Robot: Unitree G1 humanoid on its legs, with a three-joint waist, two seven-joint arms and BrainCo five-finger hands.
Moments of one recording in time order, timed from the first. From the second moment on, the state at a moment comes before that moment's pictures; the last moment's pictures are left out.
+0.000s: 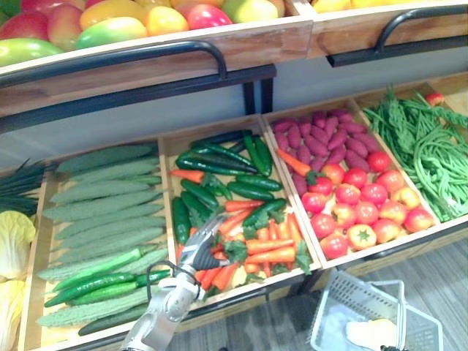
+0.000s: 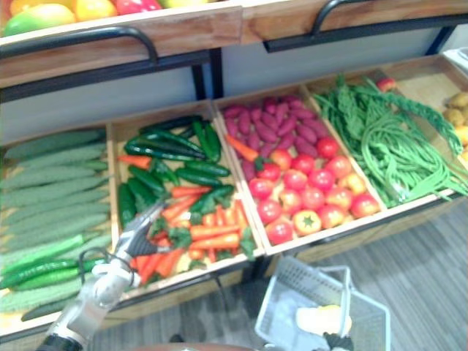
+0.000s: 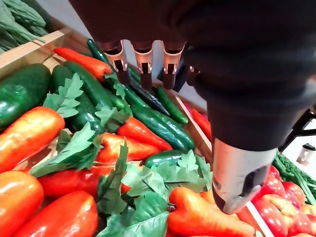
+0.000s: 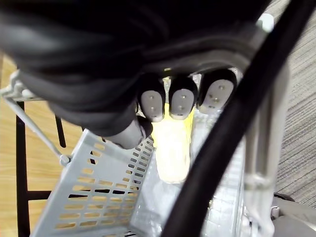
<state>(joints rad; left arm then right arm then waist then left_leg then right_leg) 0.09 0.41 -0.19 0.17 0.63 -0.26 0.21 0.09 -0.17 -0.46 1.11 -0.13 -0.07 -0.15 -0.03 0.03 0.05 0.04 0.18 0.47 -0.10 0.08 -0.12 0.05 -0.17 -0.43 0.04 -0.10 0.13</state>
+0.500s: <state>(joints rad) 0.08 0.41 -0.29 0.21 0.63 -0.26 0.21 0.13 -0.16 -0.51 1.05 -0.15 -0.07 -0.17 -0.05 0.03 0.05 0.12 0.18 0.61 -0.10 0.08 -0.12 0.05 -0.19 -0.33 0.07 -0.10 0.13</state>
